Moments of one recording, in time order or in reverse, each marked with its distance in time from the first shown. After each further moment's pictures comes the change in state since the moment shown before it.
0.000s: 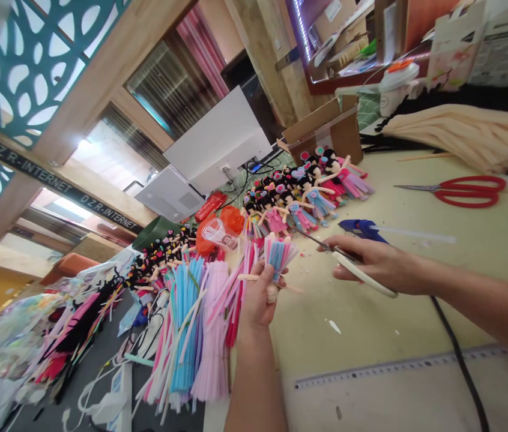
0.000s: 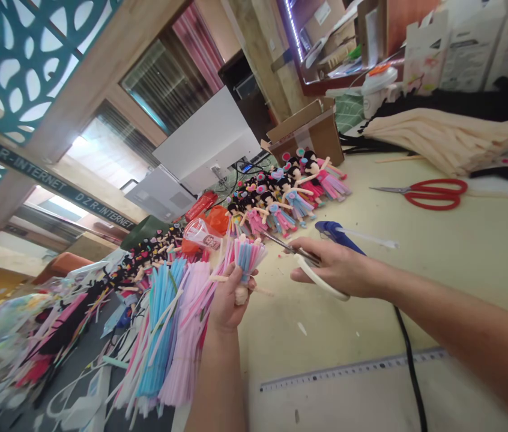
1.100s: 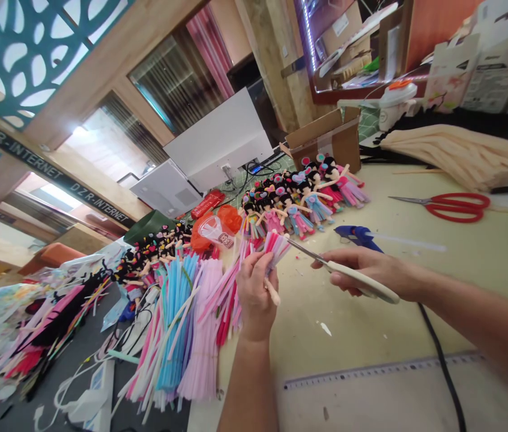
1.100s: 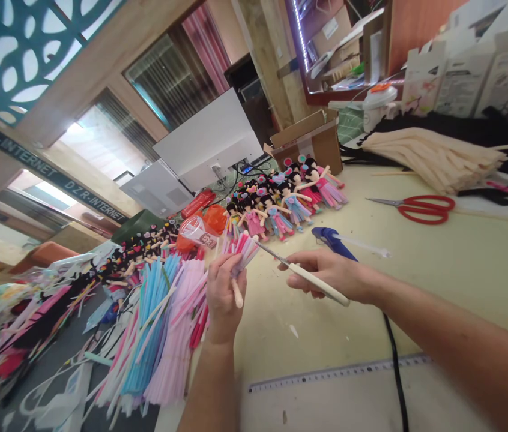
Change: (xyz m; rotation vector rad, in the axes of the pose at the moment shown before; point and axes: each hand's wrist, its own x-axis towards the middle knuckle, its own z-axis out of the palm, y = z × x) left_hand -0.013 0.002 0.002 1.037 0.176 0.978; right_hand -0.003 -0.012 0.002 0.420 -0.201 0.223
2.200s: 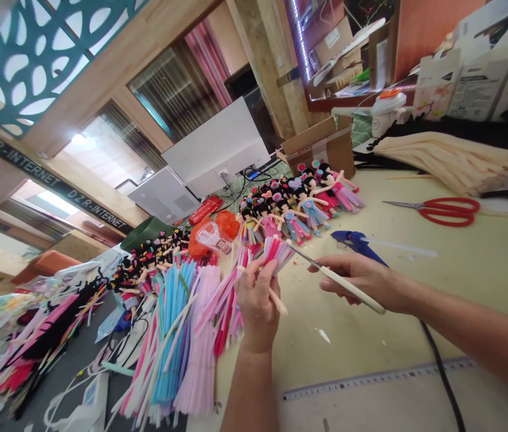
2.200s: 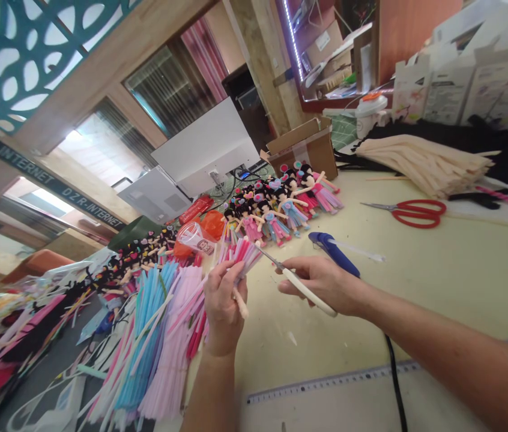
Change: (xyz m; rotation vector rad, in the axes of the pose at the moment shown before) left_hand -0.001 0.004 0.006 0.302 0.074 0.244; right_hand 0.006 0.010 0.009 -0.034 0.105 -0.090
